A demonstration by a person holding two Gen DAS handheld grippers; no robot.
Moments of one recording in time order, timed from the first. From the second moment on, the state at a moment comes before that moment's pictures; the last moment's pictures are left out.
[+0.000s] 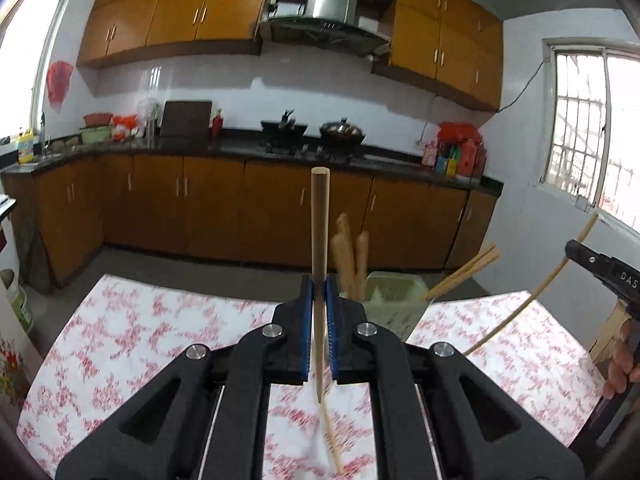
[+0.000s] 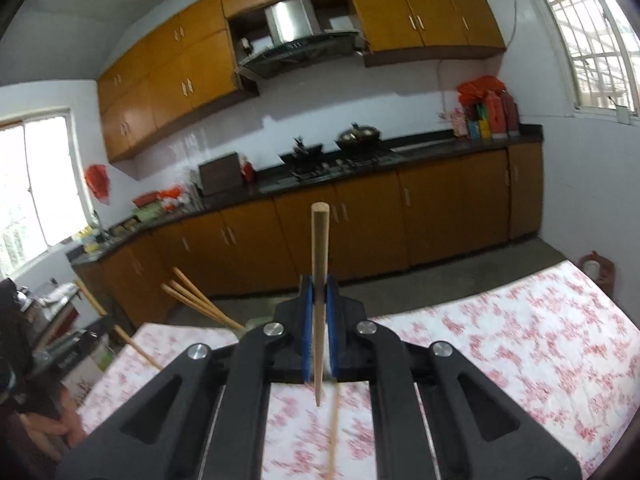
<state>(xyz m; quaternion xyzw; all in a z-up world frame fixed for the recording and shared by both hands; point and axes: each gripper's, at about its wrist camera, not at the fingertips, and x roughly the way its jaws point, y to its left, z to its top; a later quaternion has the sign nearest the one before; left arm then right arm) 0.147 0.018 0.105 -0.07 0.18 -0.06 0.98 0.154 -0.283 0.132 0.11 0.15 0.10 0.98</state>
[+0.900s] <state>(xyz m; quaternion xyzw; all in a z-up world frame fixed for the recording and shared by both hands) 0.242 -0.036 0.114 -0.10 0.13 -0.04 0.99 0.271 -0.232 0.125 0.11 0.13 0.10 0.98</state>
